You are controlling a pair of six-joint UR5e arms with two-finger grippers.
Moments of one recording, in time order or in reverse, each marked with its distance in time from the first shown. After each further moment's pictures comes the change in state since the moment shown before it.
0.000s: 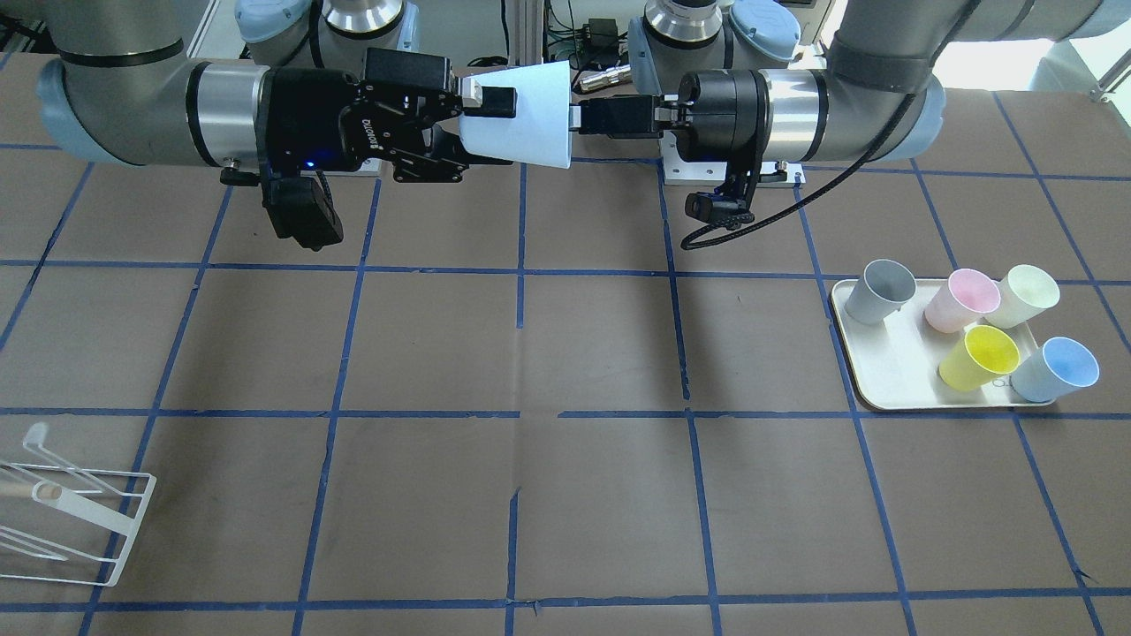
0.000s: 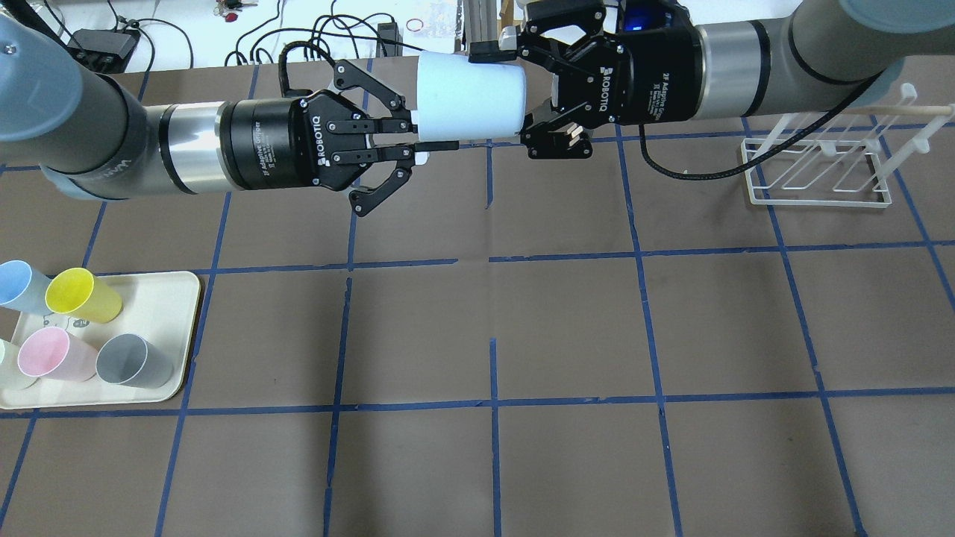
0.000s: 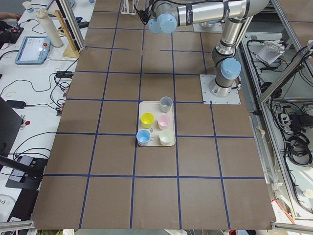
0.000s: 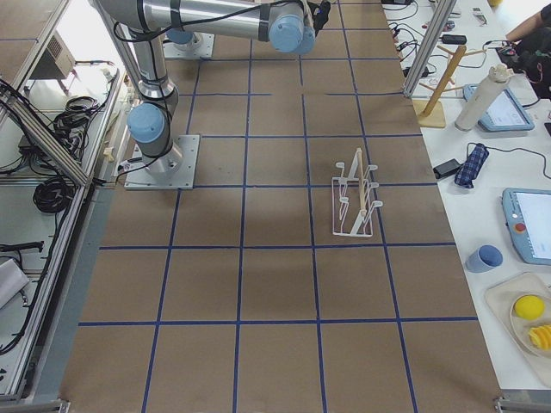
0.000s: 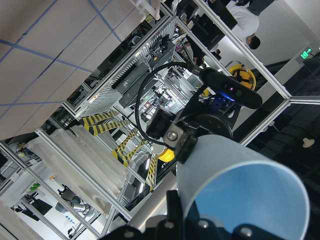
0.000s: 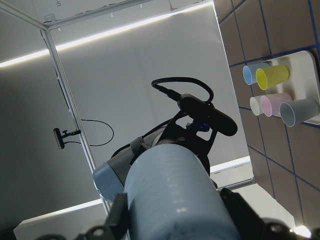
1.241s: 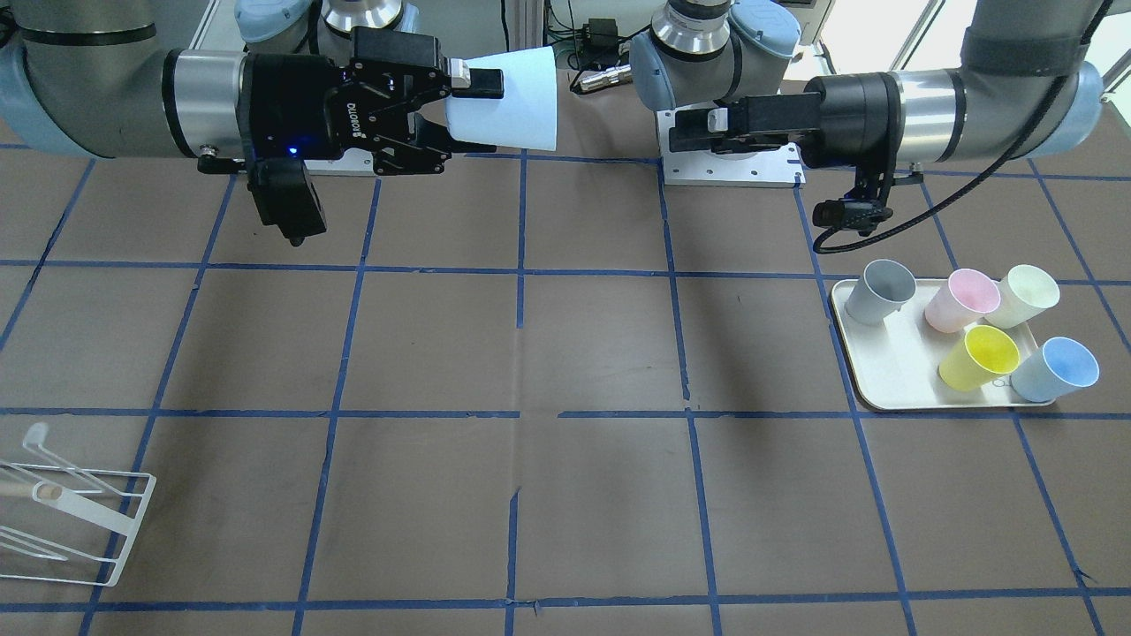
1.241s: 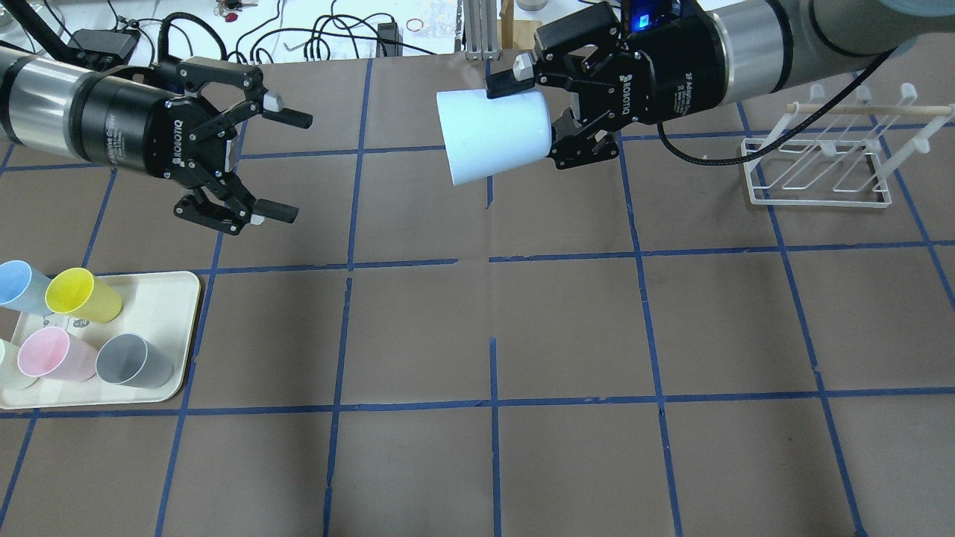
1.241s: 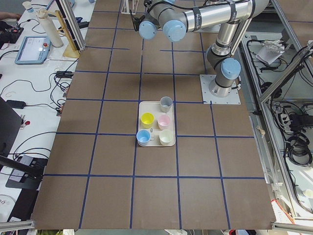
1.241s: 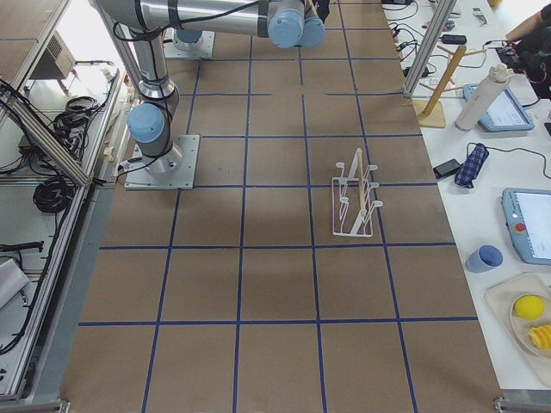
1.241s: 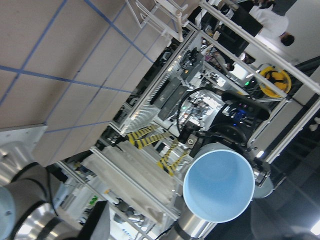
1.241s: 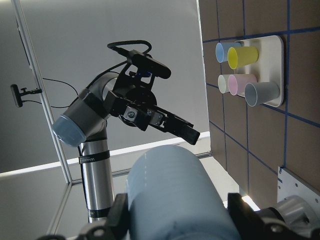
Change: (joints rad) left arm 0.221 0.009 0.099 0.350 0.602 -0.129; right arm -0.017 0.004 -0.039 -0.147 -0.251 0.031
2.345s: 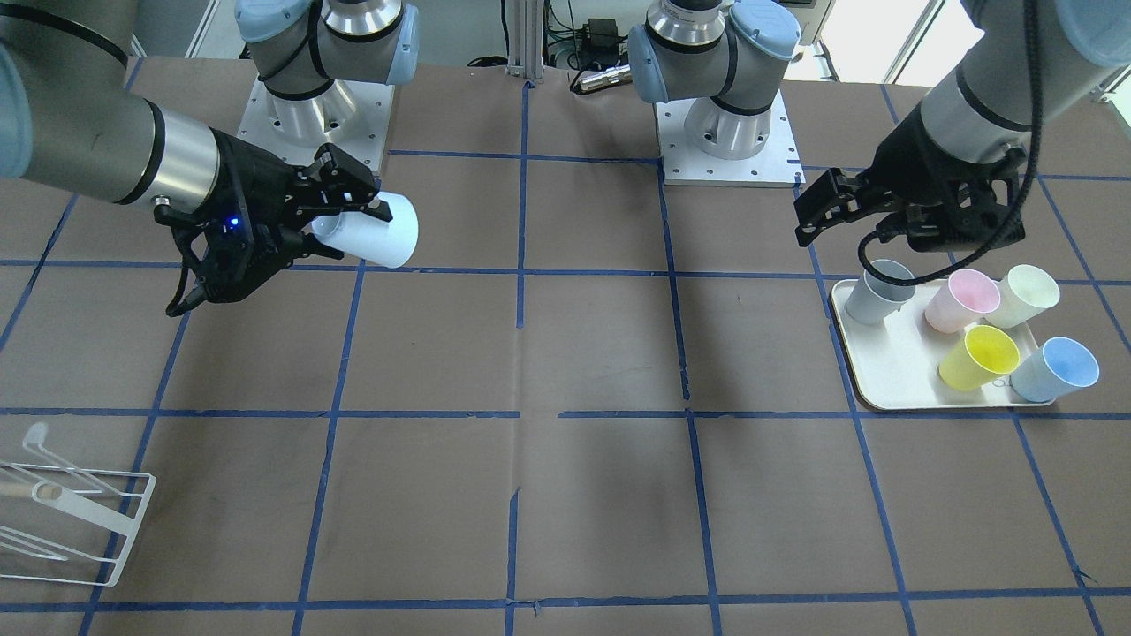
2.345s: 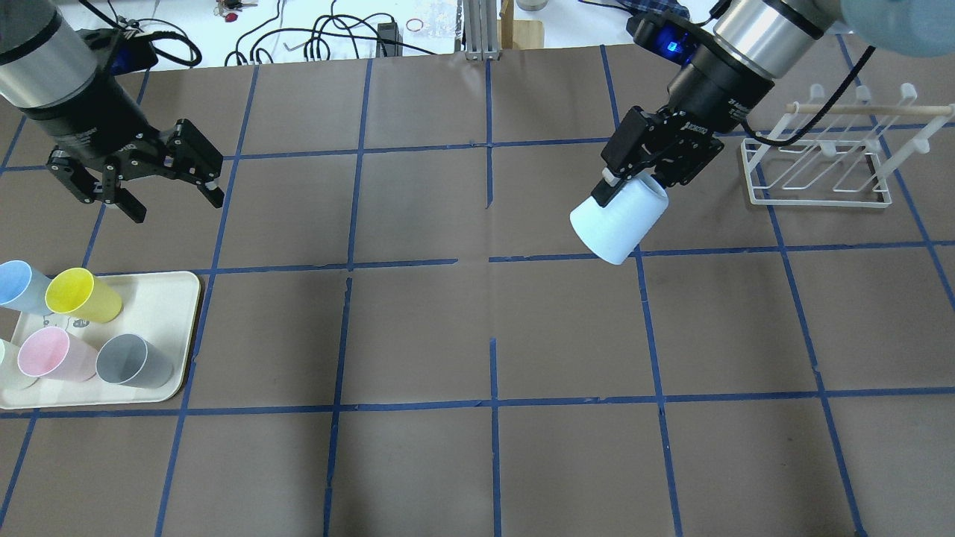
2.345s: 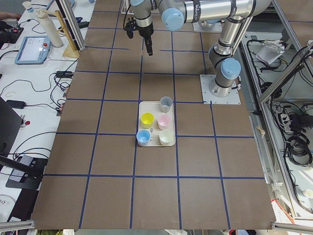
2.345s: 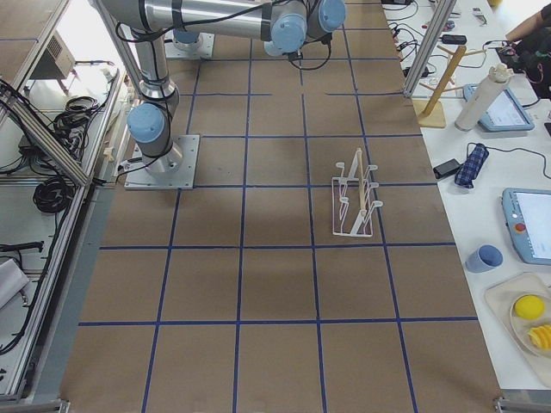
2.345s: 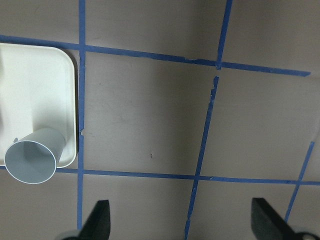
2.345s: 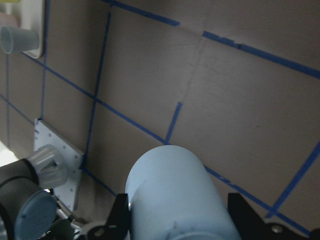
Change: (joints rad) left arm -0.151 0.035 -0.017 0.670 0.837 -0.267; right arm -0.002 0.020 0.008 -0.687 -0.804 0.369
